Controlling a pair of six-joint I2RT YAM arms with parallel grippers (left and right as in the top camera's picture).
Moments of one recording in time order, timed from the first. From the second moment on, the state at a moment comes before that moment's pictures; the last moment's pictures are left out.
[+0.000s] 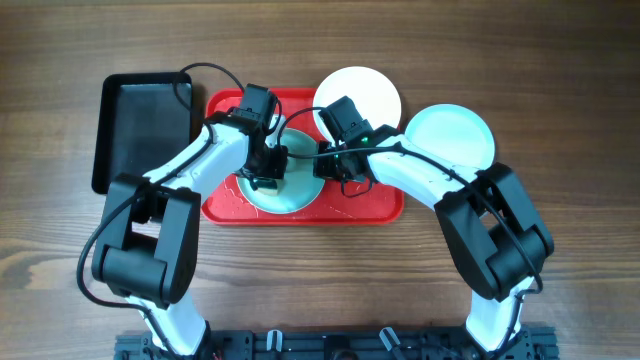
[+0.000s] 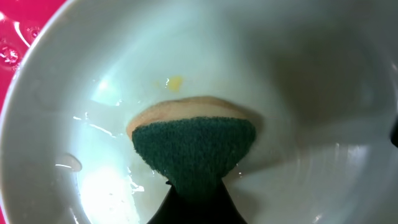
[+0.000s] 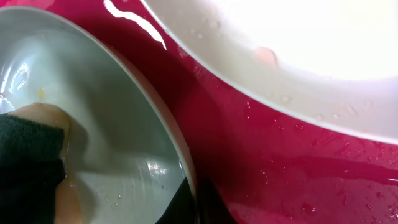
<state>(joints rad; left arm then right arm) -0.32 1.90 1.16 -0.68 0.09 -0.13 0.59 1.99 1.23 -0.41 -0.19 0.72</state>
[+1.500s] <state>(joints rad) -0.31 1.89 1.15 -0.70 0.04 -0.06 0.59 2.00 1.23 -0.41 -0.20 0.72</state>
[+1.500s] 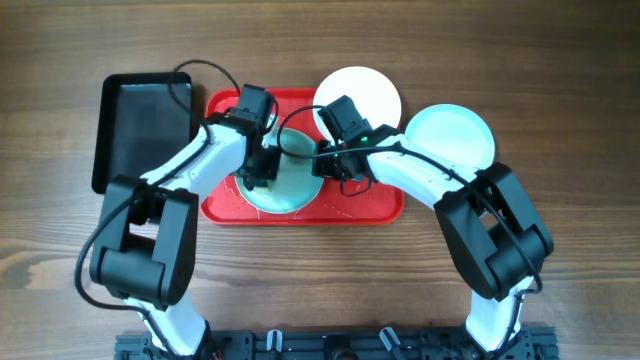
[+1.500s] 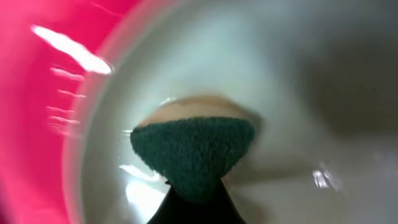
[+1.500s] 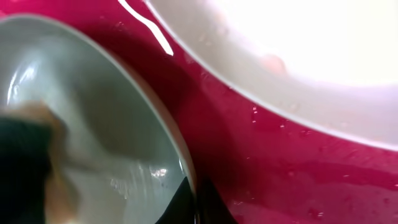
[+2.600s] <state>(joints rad) -0.35 1.91 1.14 -0.61 -0.36 -0.50 0.60 2.00 1.24 -0.38 -0.24 0.71</state>
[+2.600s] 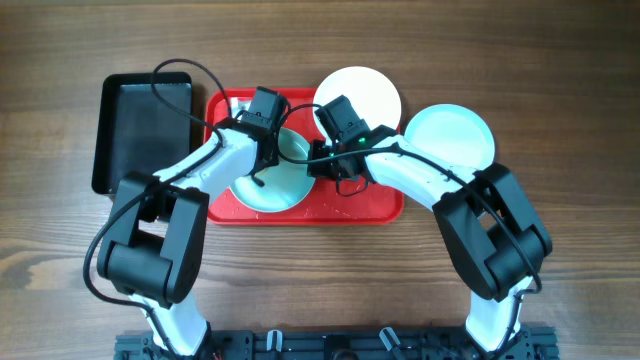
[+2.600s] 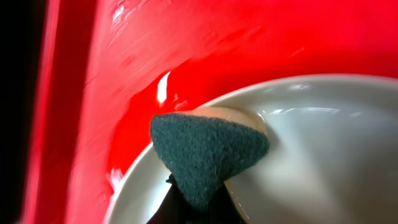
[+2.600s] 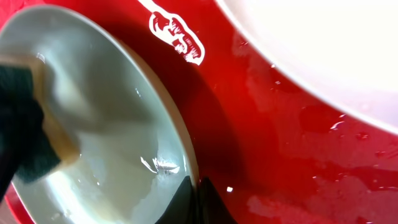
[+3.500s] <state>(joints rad) -0.35 1.92 1.10 -0.52 0.50 -0.08 0.58 2.00 1.24 -0.39 -0.21 0.70</state>
